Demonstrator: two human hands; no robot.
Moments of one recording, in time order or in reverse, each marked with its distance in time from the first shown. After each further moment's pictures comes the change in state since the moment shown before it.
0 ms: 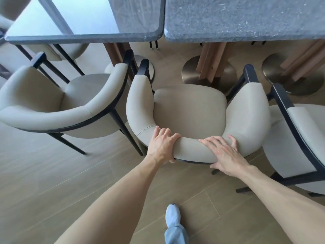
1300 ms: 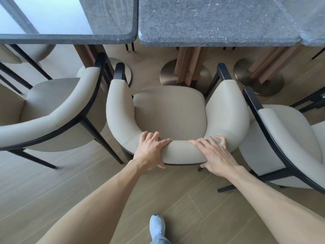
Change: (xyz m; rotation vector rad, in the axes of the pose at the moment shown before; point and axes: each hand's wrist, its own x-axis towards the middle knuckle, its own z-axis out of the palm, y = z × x) left_hand 0.033 0.011 0.002 -0.076 0.003 0.105; right_hand -0.005 0.028 -0.011 -0.079 0.059 0.045
